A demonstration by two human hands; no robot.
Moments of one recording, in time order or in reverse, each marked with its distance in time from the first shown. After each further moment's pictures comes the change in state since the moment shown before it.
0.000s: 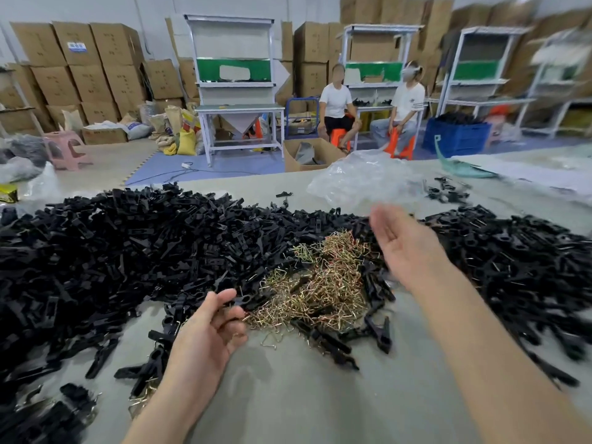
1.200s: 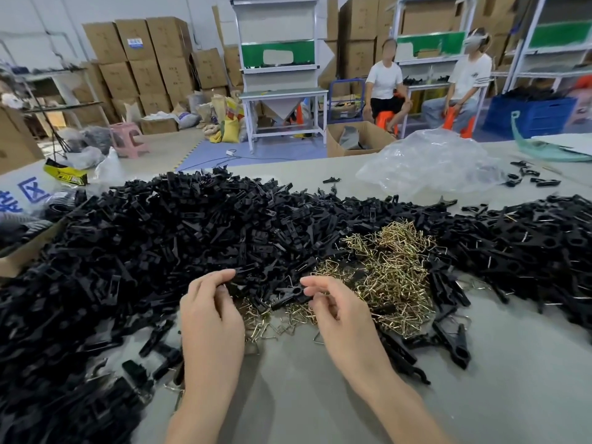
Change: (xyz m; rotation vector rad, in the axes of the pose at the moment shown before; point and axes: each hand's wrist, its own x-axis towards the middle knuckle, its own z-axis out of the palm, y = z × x) left_hand 0.009 0.015 -0.035 0.973 0.512 0.703; right_hand -0.083 0.164 0.015 -0.923 -0.542 -0.231
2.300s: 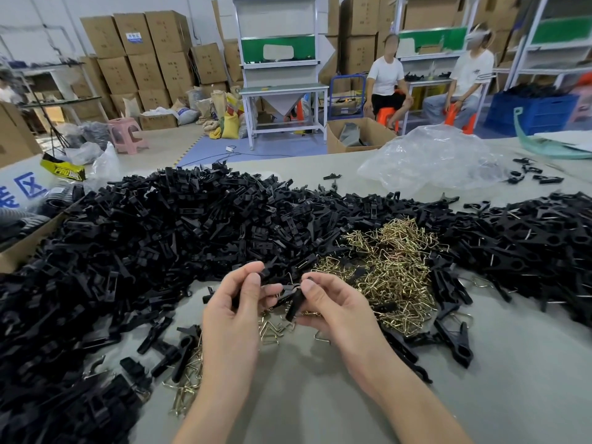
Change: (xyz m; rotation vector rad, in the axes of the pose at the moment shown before) left_hand -0.013 0.031 0.007 -0.626 -0.213 -0.248; right_hand 0.009 -0.009 0.003 0.681 -0.100 0.308
